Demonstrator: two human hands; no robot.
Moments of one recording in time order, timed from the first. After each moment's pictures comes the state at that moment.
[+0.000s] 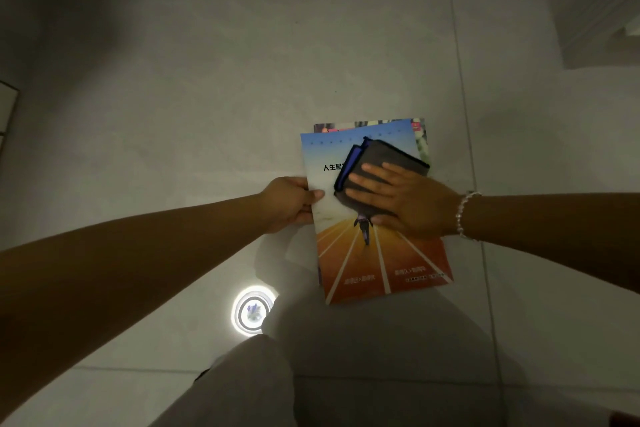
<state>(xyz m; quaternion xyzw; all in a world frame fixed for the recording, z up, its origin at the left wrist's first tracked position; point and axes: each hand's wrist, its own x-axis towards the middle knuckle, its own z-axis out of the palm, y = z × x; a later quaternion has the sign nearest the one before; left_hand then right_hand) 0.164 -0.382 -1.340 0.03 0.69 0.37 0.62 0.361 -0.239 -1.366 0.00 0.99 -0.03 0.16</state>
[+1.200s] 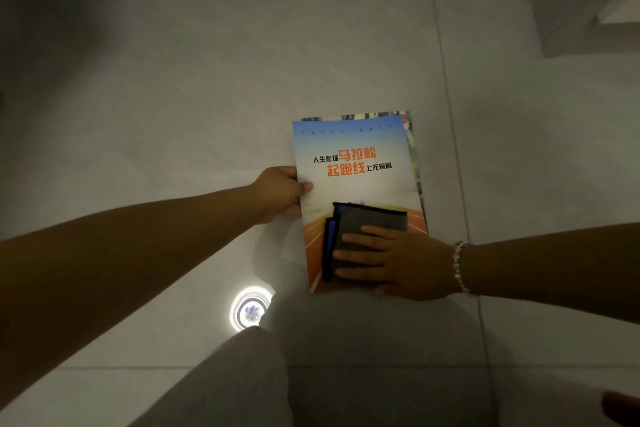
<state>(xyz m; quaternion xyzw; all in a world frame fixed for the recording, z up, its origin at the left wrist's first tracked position) 0.166 -0.375 -1.339 0.07 0.75 0.32 0.58 0.412 -0.306 -1.378 -0.17 0.98 -0.01 0.09</state>
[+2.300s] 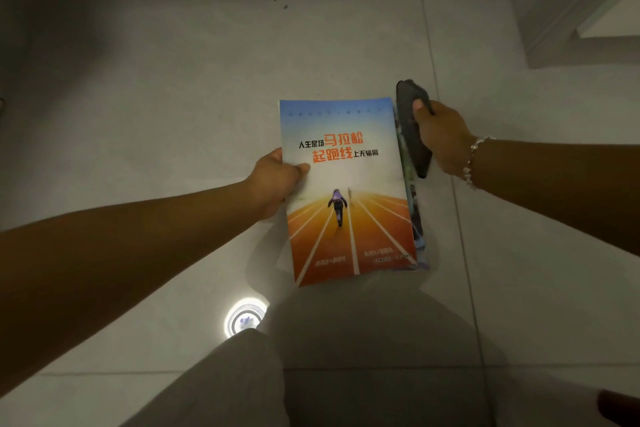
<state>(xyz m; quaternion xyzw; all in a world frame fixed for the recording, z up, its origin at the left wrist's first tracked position) 0.173 -0.363 -1.308 0.07 0.75 0.41 0.51 0.341 -0.193 -1.303 0.59 0.66 -0.45 -0.11</state>
